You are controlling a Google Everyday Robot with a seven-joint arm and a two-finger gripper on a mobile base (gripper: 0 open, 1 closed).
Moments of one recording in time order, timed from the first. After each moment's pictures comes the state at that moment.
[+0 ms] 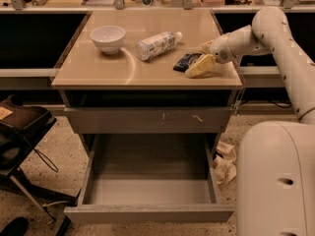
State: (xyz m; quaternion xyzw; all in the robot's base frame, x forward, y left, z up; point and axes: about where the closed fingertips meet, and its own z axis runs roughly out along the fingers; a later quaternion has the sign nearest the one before) arm 0.794 -0.156 0.796 -0.48 0.75 0.22 0.40
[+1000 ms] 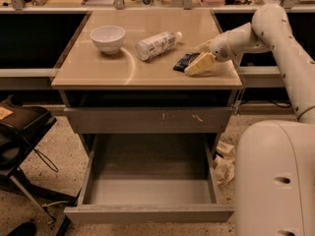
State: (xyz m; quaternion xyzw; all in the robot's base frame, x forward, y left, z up) arm 0.794 -0.156 0.804 -0.48 0.75 0.22 0.40
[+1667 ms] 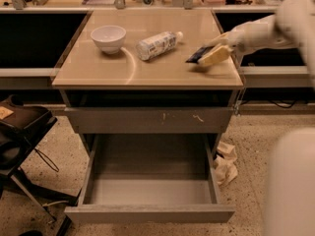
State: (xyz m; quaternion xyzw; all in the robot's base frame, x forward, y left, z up) arm 0.780 -0.201 0.849 -0.47 0.74 0.17 0.44
